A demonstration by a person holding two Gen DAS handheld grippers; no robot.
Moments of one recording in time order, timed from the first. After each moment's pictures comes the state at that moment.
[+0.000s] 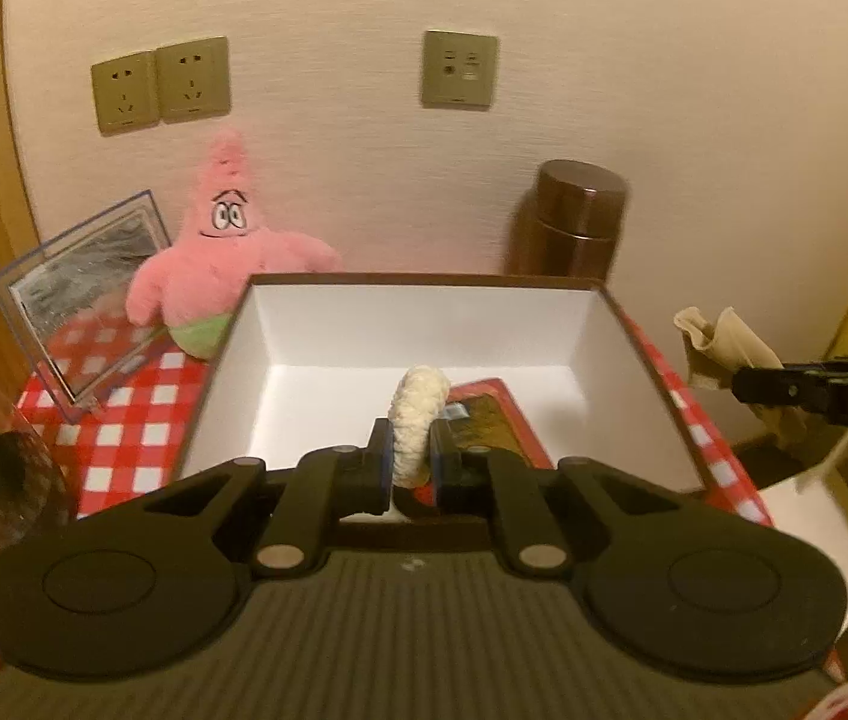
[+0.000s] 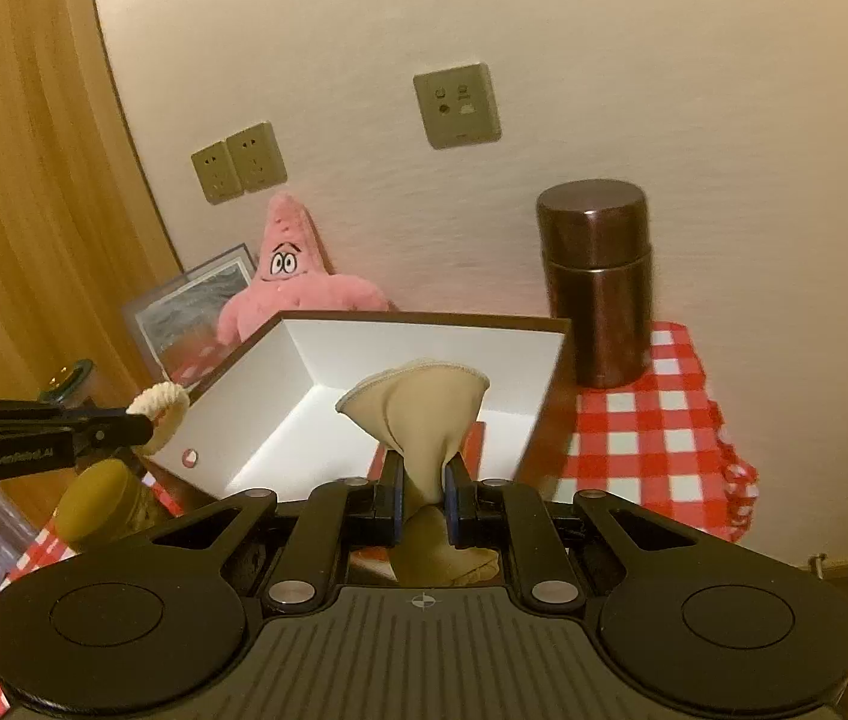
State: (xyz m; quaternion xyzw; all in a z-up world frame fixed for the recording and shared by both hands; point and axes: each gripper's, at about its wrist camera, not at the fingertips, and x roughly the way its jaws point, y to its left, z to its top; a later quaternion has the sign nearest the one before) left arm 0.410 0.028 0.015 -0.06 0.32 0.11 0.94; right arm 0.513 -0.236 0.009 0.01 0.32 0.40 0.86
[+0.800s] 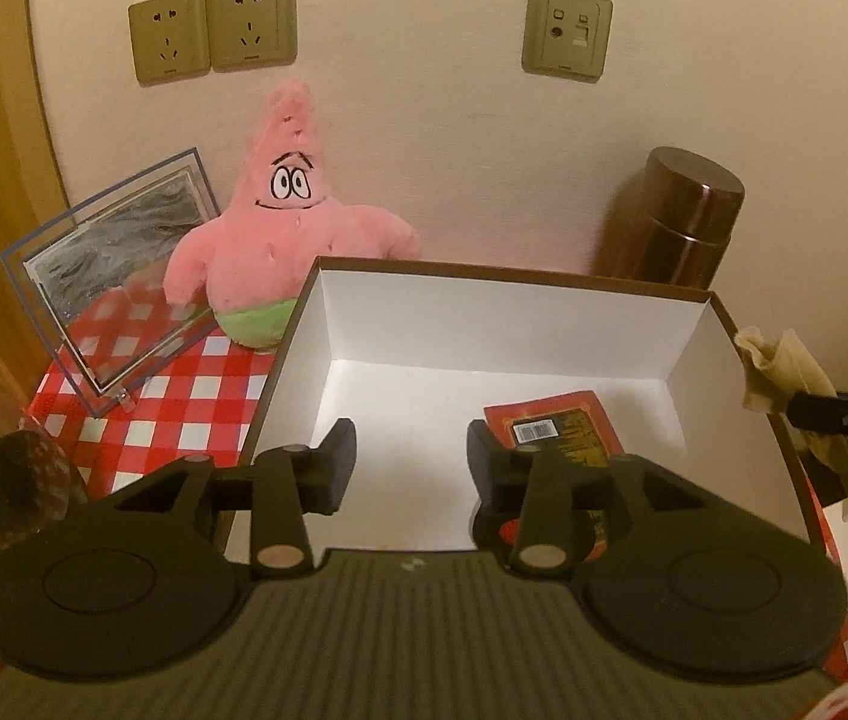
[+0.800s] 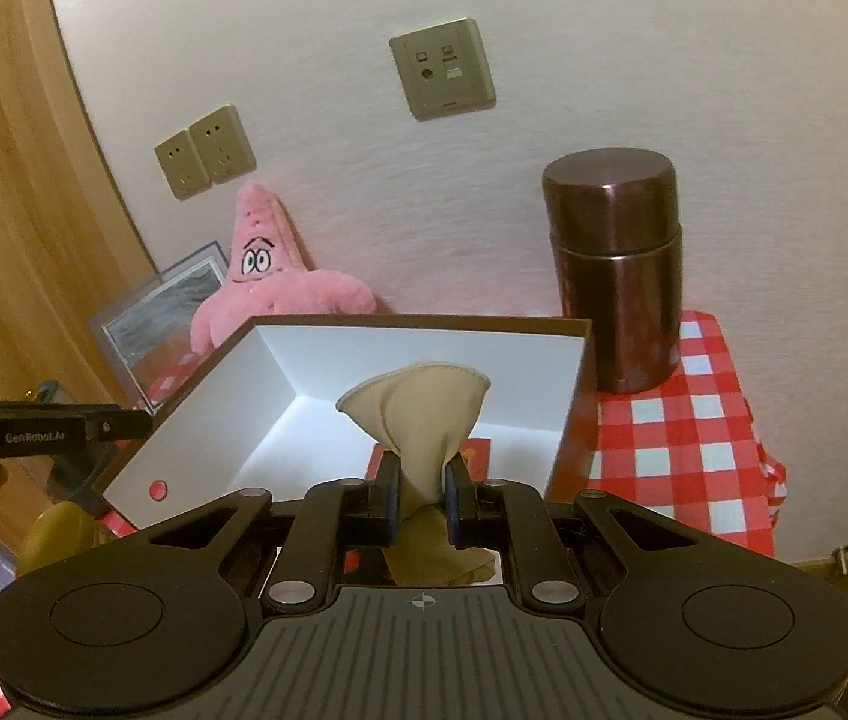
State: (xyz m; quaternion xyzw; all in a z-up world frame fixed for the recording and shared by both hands) left arm 0.458 0.082 -0.009 -0.08 0.36 0.15 0.92; right arm 0.563 -0.198 -0.013 0.02 0.34 0.39 0.85
